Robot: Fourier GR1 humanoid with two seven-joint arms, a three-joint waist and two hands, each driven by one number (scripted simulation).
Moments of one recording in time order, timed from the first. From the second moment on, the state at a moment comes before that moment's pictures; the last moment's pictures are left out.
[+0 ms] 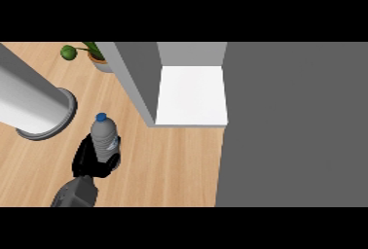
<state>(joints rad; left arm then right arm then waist) -0.25 0.04 0.33 -0.82 0.35 -0.53 -0.36 0.61 -0.10 0.34 -2.17 -0.19 0.10 -0.21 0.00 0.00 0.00</state>
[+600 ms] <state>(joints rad) -0.24 0.00 0.03 -1.17 0.45 -0.22 -0.24 0.59 -0.10 0.35 -2.16 -0.22 0.09 -0.21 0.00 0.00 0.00</state>
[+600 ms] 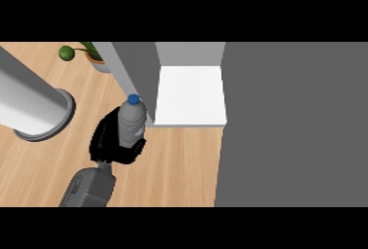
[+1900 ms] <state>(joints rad) -0.33 0.07 -0.20 -1.26 0.30 0.41 -0.19 0.55 -0.10 0.40 -2.11 -0.21 0.10 -0.23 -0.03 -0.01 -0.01</state>
